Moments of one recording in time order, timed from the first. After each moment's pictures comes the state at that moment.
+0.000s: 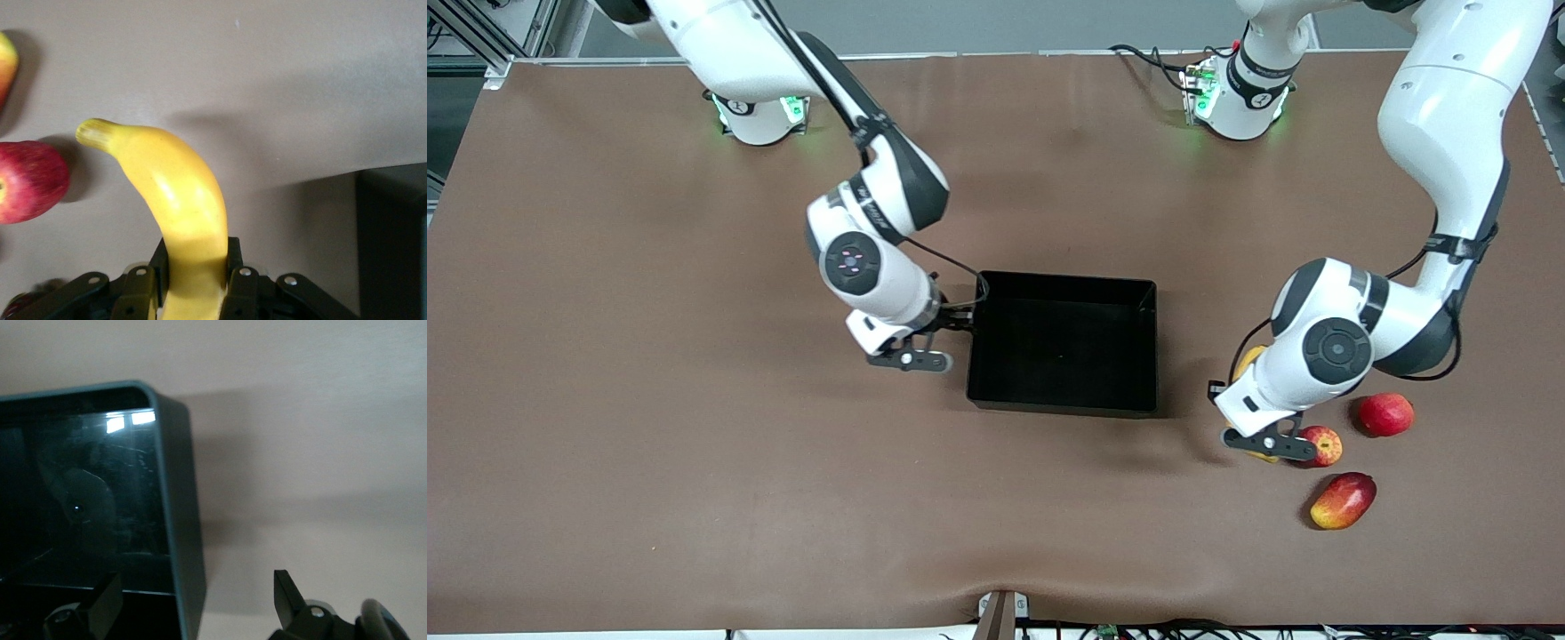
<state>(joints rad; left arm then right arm) 0.21 0.70 -0.56 -1.57 0.49 2.10 -0.29 0.60 0.62 0.05 -1.56 0.26 2.23 0.61</state>
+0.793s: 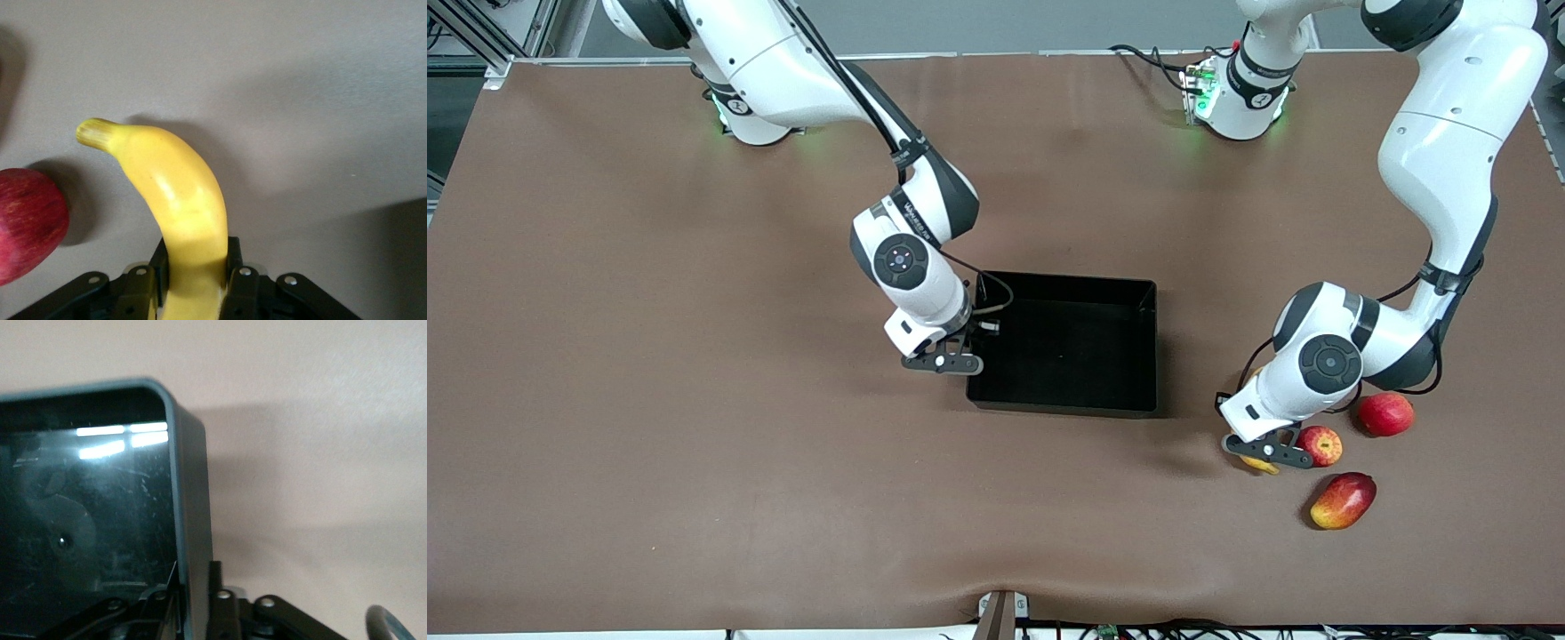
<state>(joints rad) 0.27 0.80 -0.53 -1.60 0.60 2.25 -0.25 0.64 0.70 0.02 -1.54 0.21 2.34 0.64</state>
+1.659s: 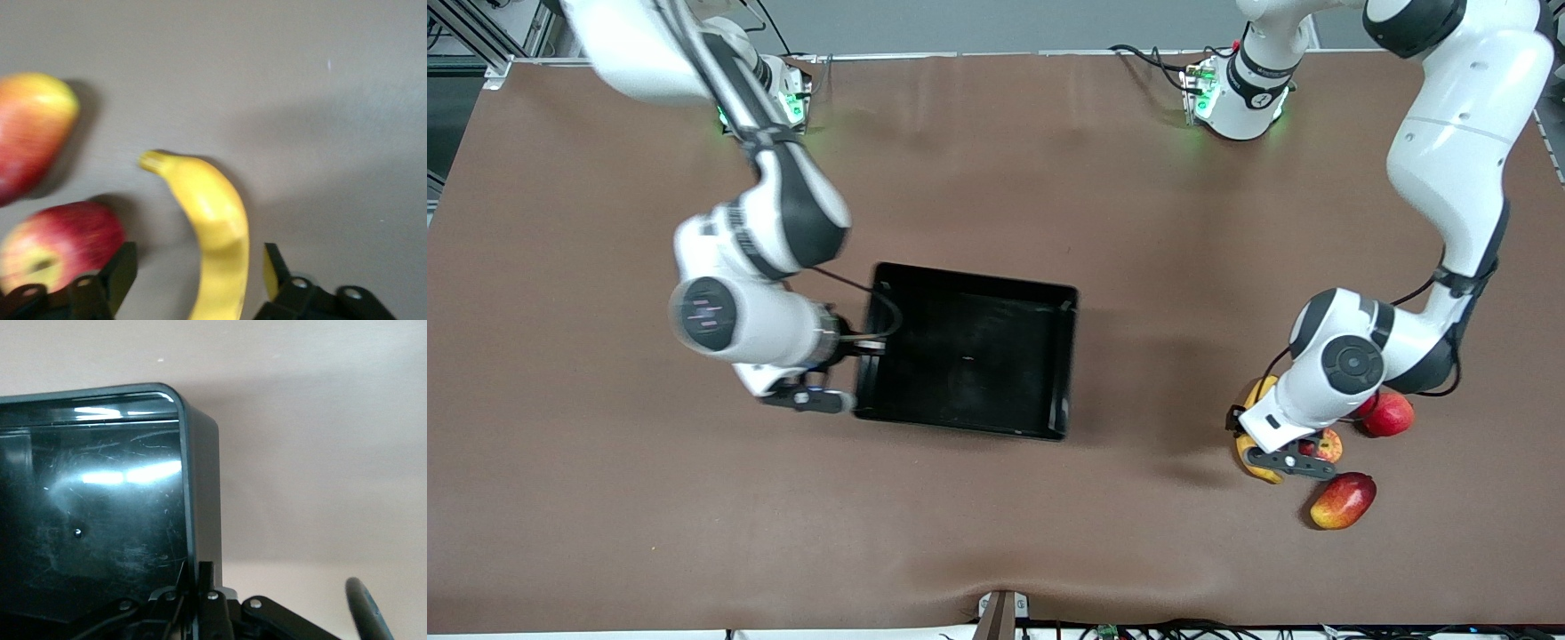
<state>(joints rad) 0.28 0.74 -0.51 -1.57 0.60 2.28 -0.25 0.33 0.53 0.02 -1.40 0.25 1.77 0.40</state>
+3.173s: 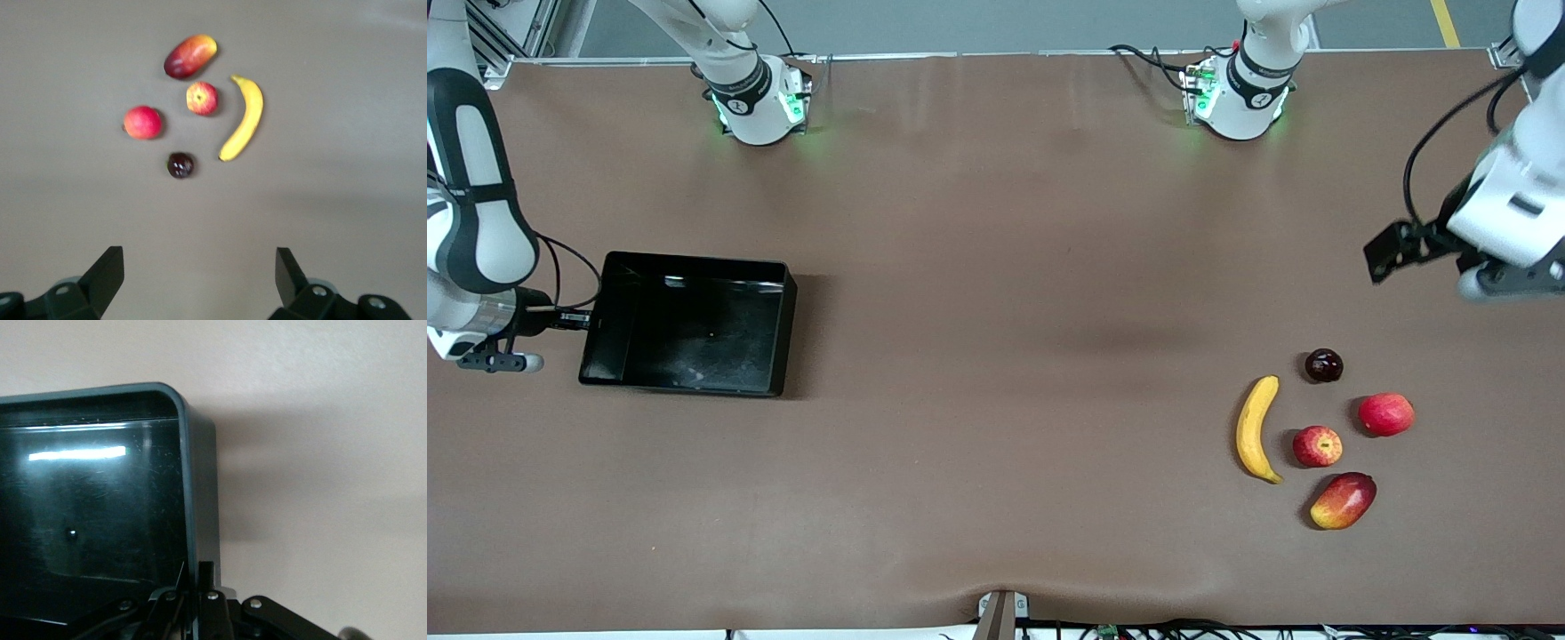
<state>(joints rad) 0.27 0.08 -0.44 -1.46 0.12 1.55 -0.23 -0.40 0.39 0.01 -1.96 0.11 2.12 -0.38</state>
